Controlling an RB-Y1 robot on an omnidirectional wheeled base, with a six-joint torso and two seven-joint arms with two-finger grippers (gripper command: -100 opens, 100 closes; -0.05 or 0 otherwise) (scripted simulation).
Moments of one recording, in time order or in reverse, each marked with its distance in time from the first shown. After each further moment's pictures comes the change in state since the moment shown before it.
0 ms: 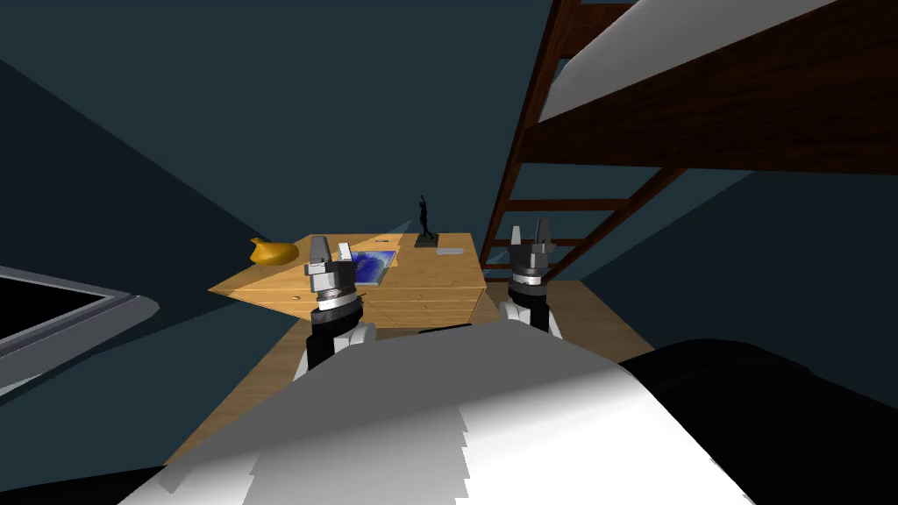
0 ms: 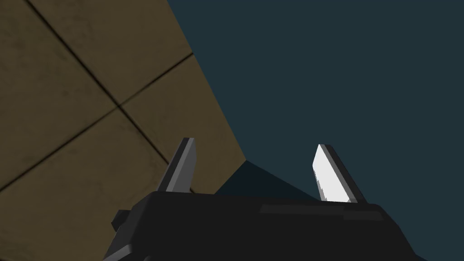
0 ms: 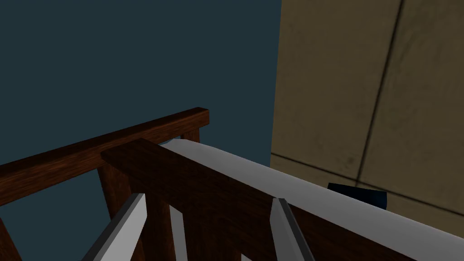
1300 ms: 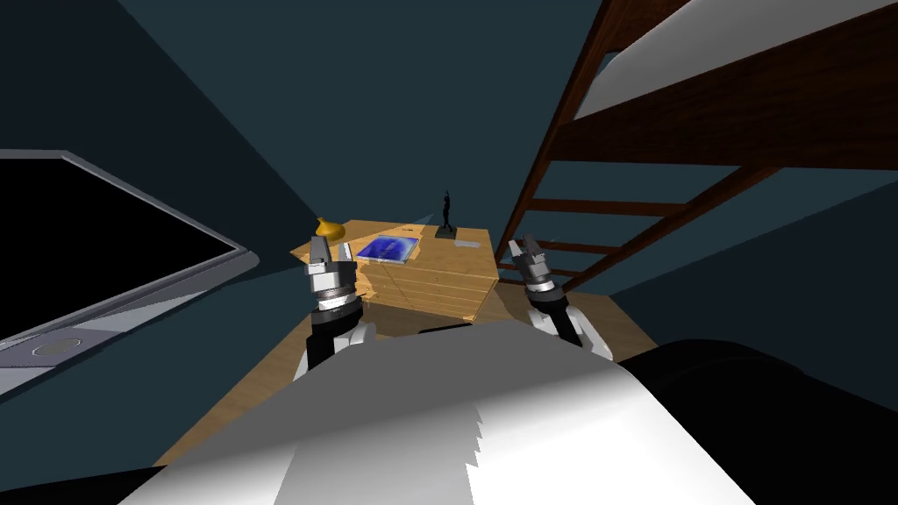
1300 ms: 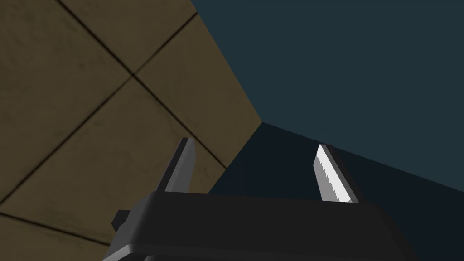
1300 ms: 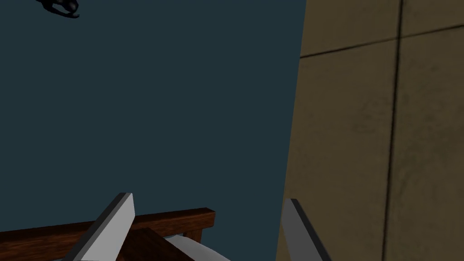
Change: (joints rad) left arm 0.000 0.000 0.000 0.000 0.000 0.000 0.000; right arm 0.069 -0.344 -0.167 0.093 0.123 -0.045 -0.090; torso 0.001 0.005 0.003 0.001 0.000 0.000
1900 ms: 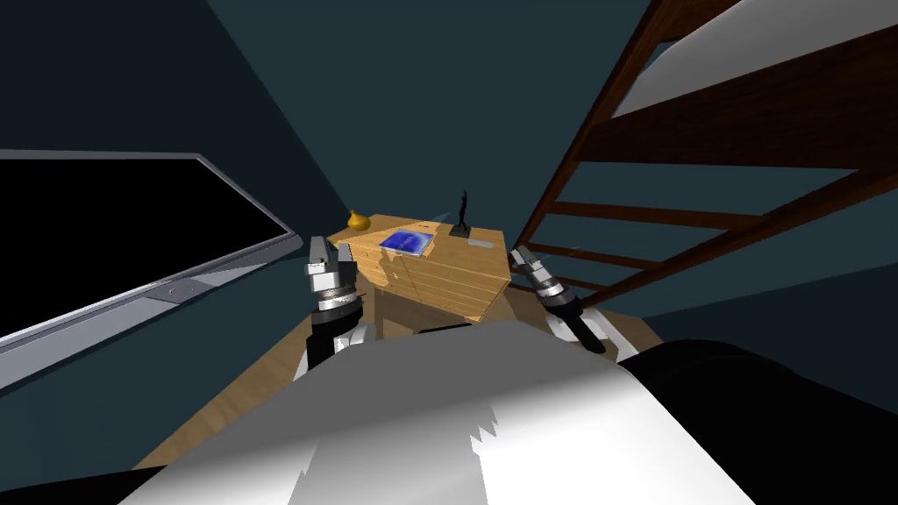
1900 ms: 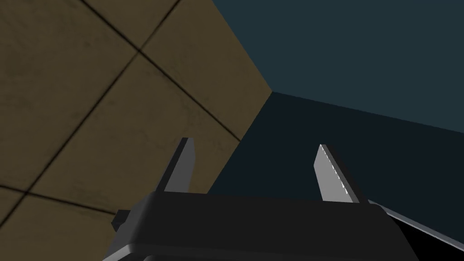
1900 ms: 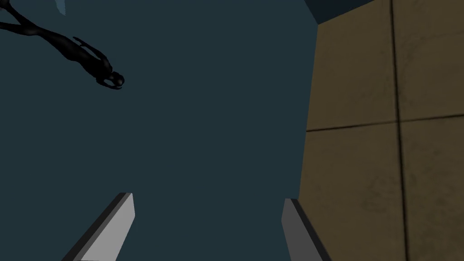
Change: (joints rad) left arm 0.000 0.000 0.000 0.000 0.000 0.000 0.000; right arm 0.072 -0.167 -0.086 0.071 0.092 -0.013 -0.050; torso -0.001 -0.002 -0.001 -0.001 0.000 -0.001
